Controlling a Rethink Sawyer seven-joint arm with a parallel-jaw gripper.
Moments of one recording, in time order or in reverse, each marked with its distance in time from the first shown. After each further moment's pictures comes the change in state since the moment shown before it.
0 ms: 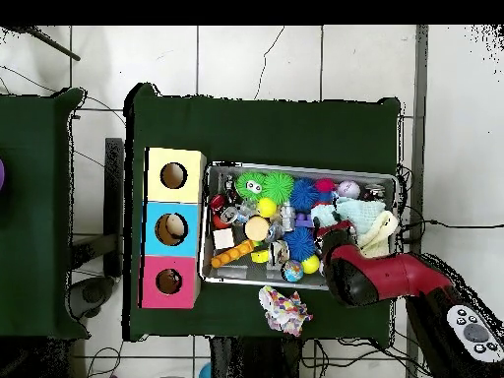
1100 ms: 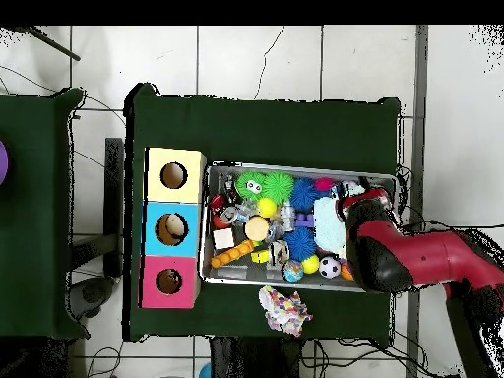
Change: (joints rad) arm -0.106 -0.229 0.257 0.013 -0.019 0.155 0.000
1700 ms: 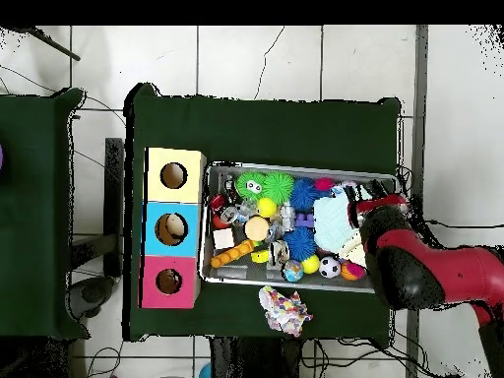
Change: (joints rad) arm -0.208 -0.085 0.229 0.107 0.145 0.083 0.000
